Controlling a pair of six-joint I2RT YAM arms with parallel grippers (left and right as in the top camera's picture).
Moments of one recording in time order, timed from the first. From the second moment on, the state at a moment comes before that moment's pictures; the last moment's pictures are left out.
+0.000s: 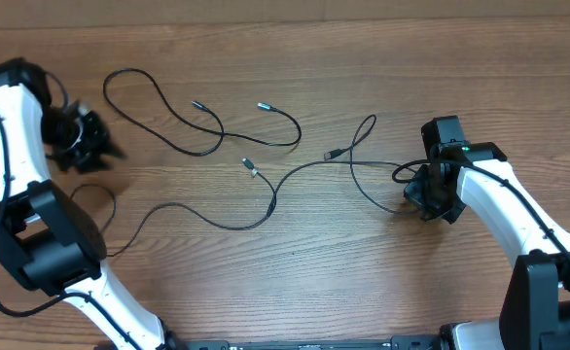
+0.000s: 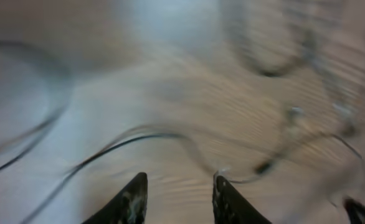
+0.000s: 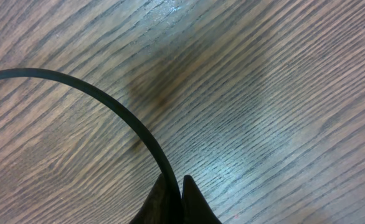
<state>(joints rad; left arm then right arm) 0.40 2.08 1.89 -1.50 0.37 -0.09 0.10 1.60 1.00 -0.90 0.08 0.77</state>
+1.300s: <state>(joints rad) -0.52 2.07 1.36 -1.21 0.14 0.10 0.10 1.60 1.00 -0.91 0.08 0.77</state>
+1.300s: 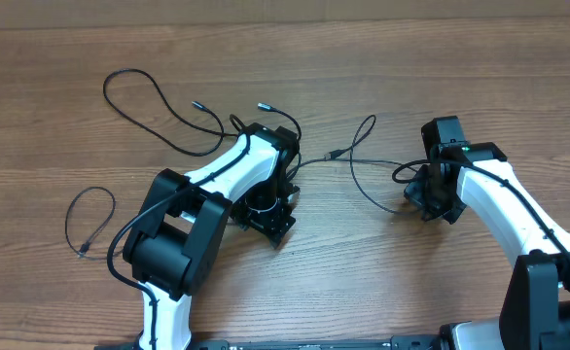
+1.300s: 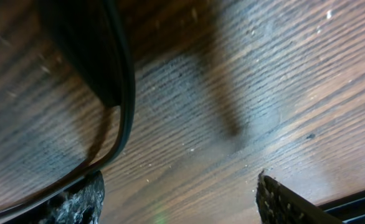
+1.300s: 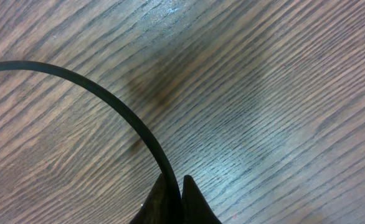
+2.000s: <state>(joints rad) -0.52 2.06 1.53 -1.28 0.03 0.10 0.10 1.60 1.00 -0.91 0.08 0.77</state>
